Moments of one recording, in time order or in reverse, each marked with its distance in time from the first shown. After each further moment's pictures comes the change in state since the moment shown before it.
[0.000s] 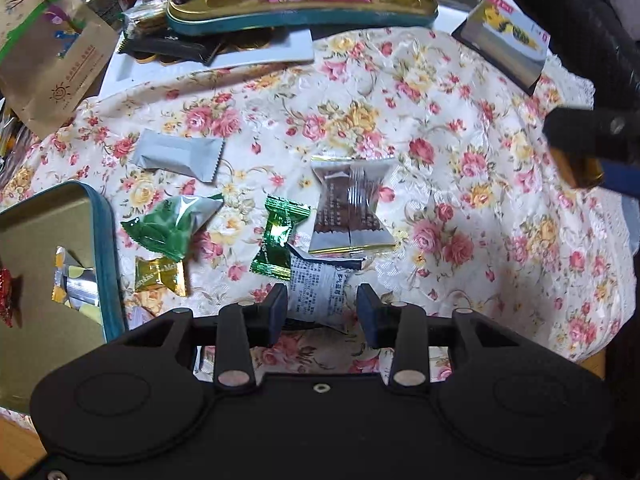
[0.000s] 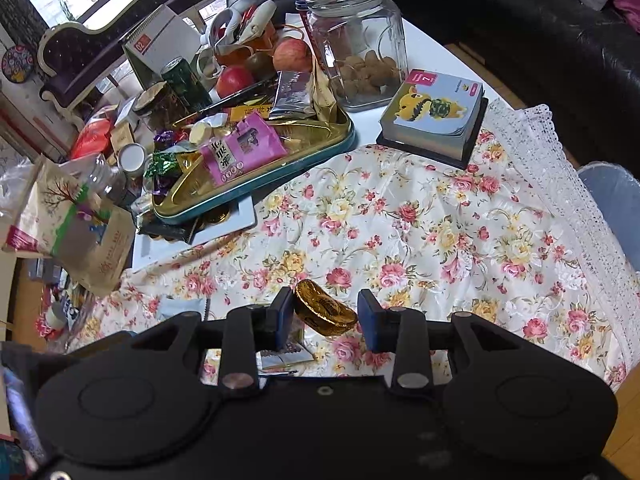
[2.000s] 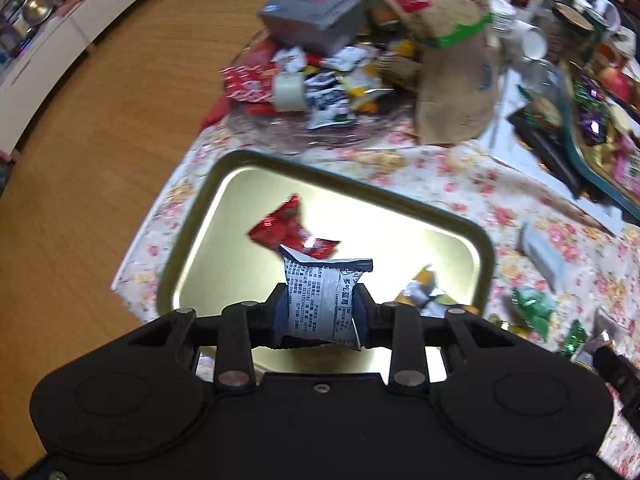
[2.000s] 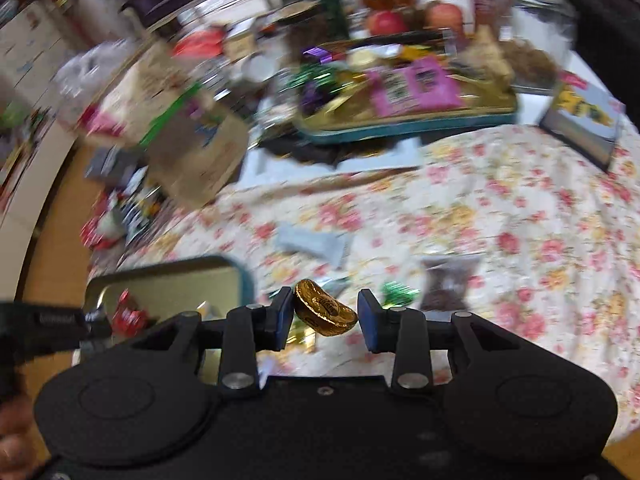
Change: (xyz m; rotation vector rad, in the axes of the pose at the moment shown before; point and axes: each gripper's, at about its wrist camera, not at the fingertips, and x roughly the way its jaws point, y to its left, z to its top) left arm -0.095 0.256 -0.038 -0.580 -0.075 0.313; right arm 0.034 0.162 -0.076 -0.314 0.119 0.168
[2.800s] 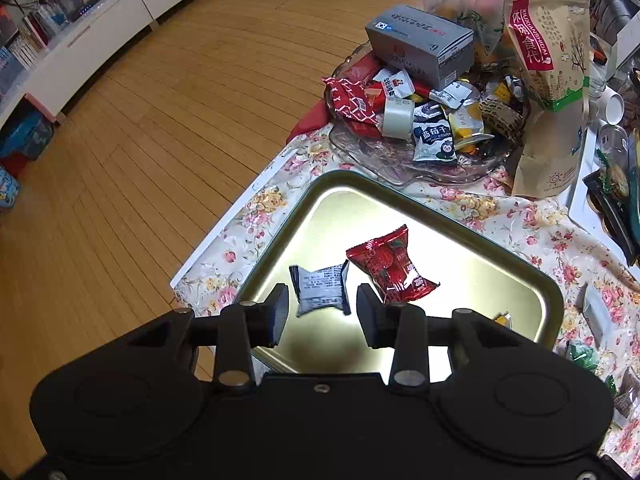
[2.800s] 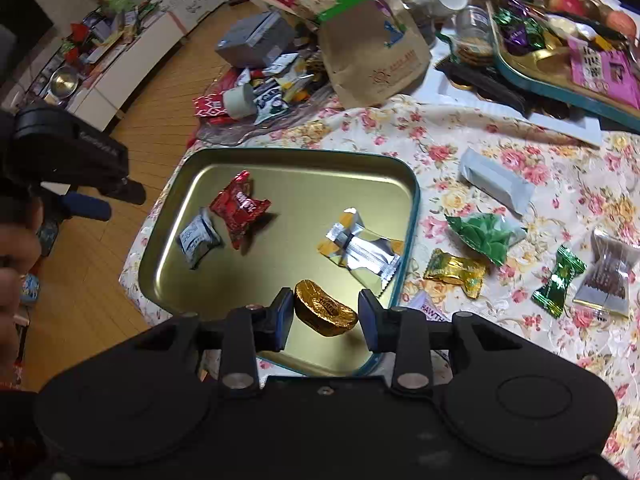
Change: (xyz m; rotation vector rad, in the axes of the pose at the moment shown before) left arm 0.001 0.065 0.012 -0.157 -0.032 0.080; right arm 0.026 0.087 -0.042 -0.280 0.124 0.200
